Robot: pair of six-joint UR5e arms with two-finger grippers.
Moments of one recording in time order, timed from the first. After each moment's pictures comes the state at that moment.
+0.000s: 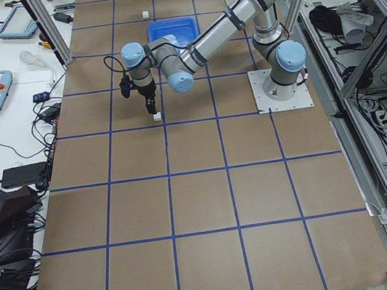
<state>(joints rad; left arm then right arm) -1.25 -1.96 -1.78 -1.05 1.56 0.32 1.14 -1.21 1.84 -1.98 -1.15 -1.92</state>
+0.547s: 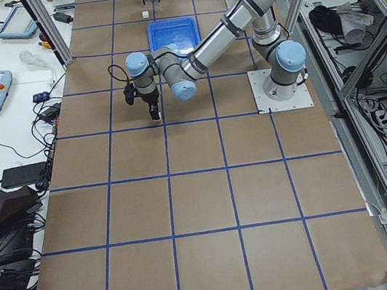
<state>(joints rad) -1.24 -2.00 -1.83 -0.95 1.56 0.32 1.14 -1.11 1.87 -2.02 -1.04 -1.96</state>
